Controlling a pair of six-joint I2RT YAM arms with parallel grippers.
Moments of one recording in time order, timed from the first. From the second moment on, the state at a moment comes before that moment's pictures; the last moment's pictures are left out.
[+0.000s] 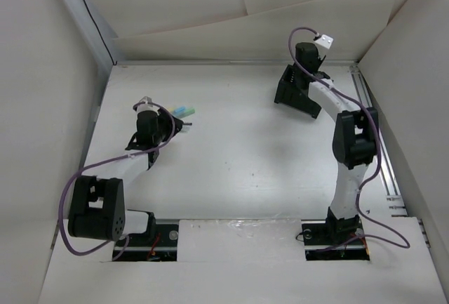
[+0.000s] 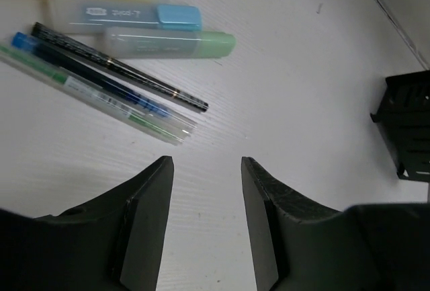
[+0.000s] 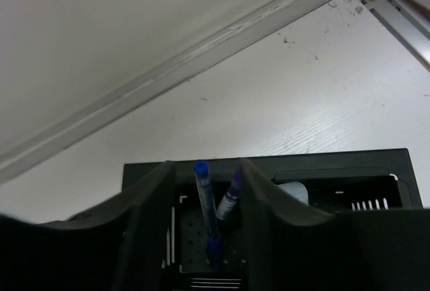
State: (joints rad) left arm -0.13 1.31 0.57 0.26 0.07 -0.75; right arm 0.20 2.04 1.69 -0.04 0.60 0.41
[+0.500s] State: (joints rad) left arm -0.09 1.36 0.59 0.10 -0.16 -0.84; right arm 0.29 1.66 1.43 -0.04 0.62 0.48
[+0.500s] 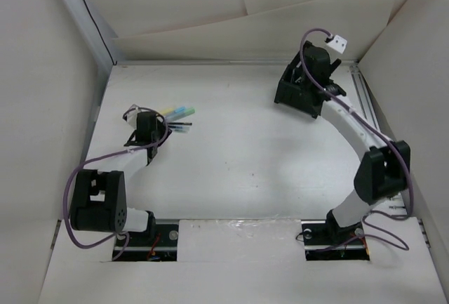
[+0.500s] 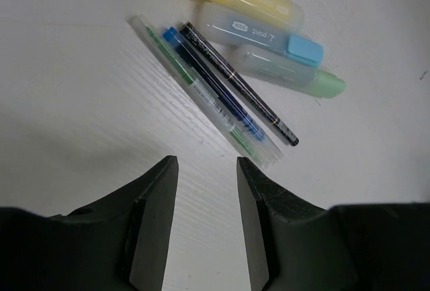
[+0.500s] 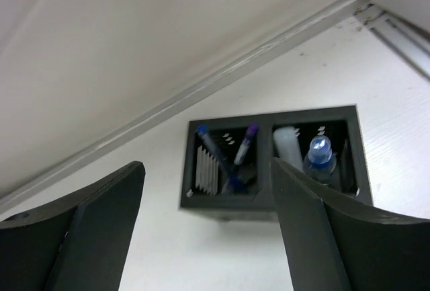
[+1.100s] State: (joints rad) left arm -0.08 1.61 0.81 -0.13 -0.26 -1.12; right arm 0.53 1.33 0.97 -0.02 0.54 0.58
